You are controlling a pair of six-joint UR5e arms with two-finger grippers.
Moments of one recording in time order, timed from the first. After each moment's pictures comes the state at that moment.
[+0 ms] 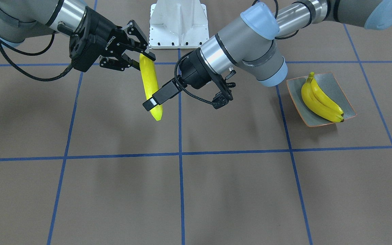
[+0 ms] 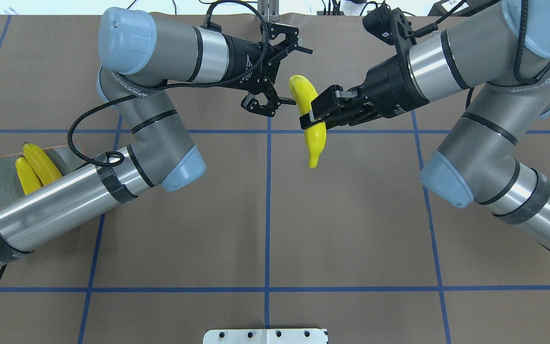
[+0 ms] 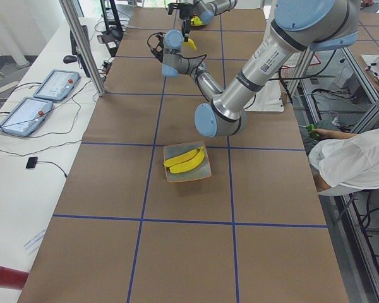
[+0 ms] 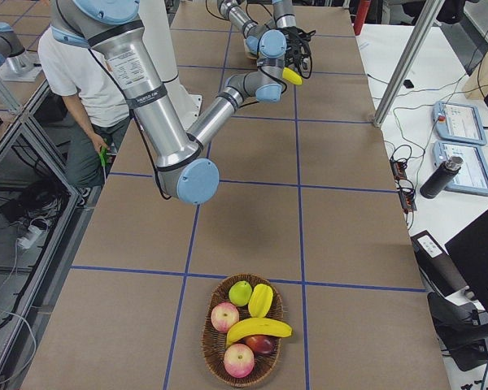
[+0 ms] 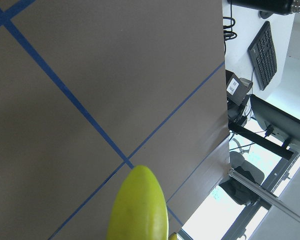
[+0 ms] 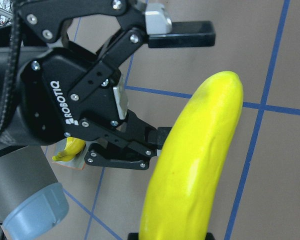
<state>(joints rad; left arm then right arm) -0.72 -2.42 -1.40 -2.65 -2.00 -2.46 0.83 -1.06 1.85 -0.84 2.37 1.28</state>
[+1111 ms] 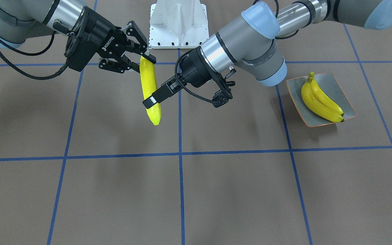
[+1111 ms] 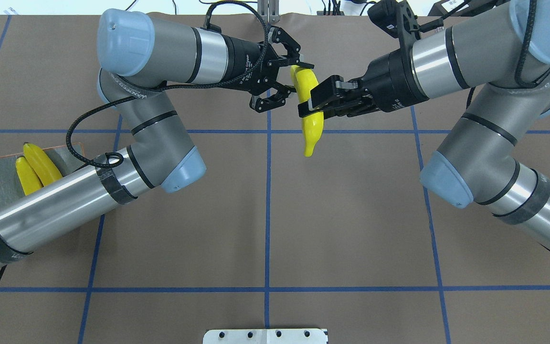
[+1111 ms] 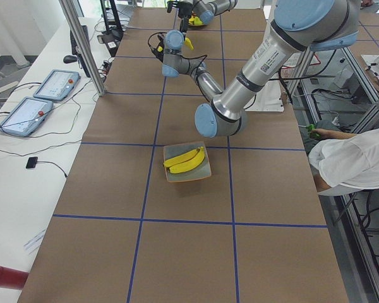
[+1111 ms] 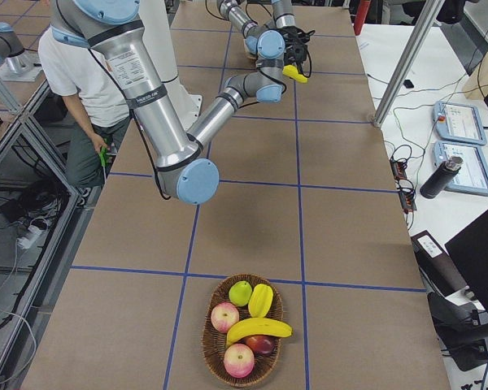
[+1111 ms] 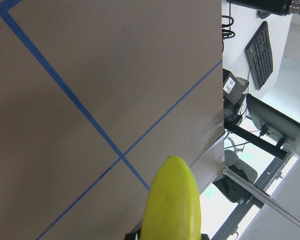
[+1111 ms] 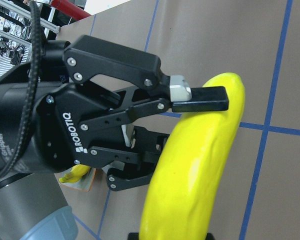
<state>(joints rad) -0.72 -2.42 -1.40 -2.66 -2.00 -2.49 0.83 -1.06 1.85 -0.79 2.30 1.32</state>
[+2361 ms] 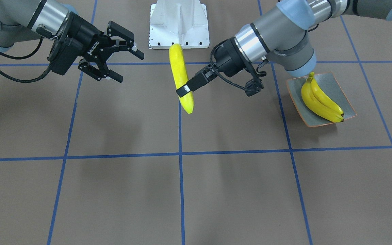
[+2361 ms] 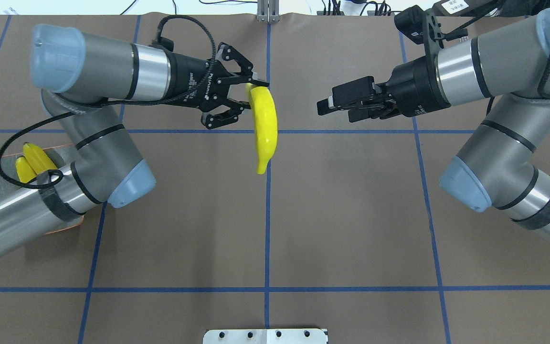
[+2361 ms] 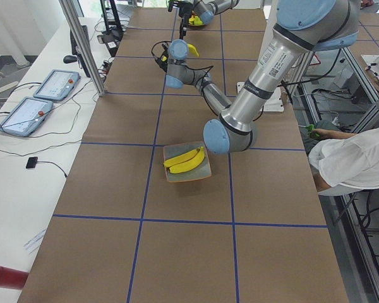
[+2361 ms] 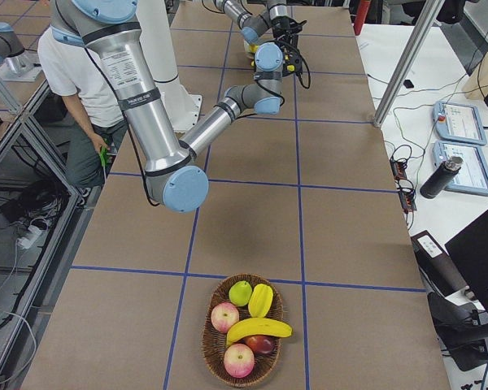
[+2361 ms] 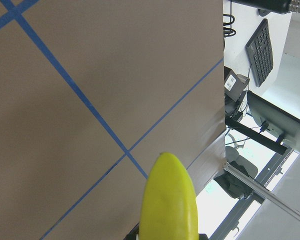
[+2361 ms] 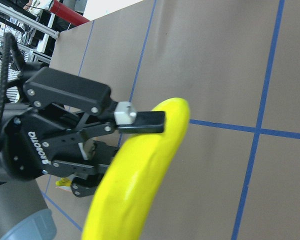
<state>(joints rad) -0.77 -2.18 -1.62 -2.65 -2.09 -2.44 0.86 -1.17 1.86 -0.69 2.29 1.33</state>
